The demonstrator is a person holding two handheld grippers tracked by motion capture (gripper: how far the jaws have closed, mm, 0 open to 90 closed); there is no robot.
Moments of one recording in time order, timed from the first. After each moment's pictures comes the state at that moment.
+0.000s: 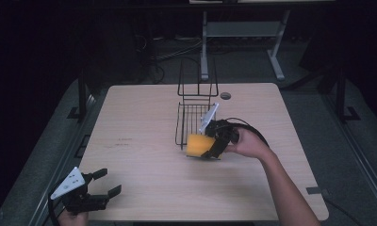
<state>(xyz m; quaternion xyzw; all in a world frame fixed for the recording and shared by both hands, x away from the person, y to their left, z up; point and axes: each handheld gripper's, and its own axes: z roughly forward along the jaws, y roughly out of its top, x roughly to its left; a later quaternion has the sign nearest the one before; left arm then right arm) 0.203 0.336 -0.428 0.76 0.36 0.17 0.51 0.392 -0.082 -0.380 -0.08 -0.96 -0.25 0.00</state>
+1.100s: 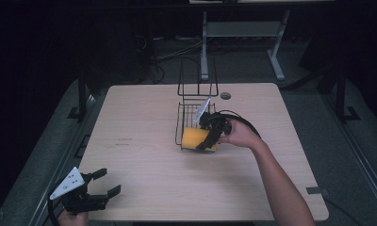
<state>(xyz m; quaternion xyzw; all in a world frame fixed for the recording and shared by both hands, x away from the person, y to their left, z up) 0.203 0.337 -0.428 0.76 0.36 0.18 0.51 0.429 -0.068 -0.390 -0.09 -0.96 -0.25 0.03</state>
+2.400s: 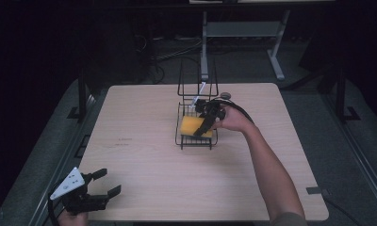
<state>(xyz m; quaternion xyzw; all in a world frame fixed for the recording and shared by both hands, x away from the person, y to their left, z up) 0.202 0.337 -0.428 0.76 0.36 0.18 0.51 0.485 -0.056 -0.394 -0.12 -0.97 -0.22 0.03</state>
